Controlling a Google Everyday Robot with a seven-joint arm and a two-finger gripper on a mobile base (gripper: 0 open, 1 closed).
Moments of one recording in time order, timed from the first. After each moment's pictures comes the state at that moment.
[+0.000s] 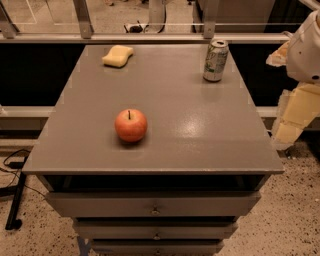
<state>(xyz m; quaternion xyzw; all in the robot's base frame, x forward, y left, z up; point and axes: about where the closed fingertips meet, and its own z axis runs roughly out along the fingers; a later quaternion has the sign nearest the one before) 0.438 -0.217 0.976 -0.60 0.78 -0.03 0.16</state>
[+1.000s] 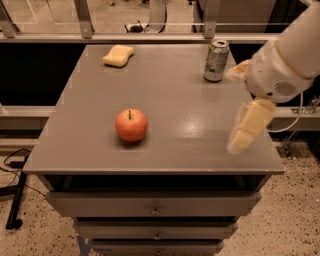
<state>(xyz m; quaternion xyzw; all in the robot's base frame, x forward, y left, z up) 0.464 -0.158 0.933 -0.63 0.74 0.06 0.23</state>
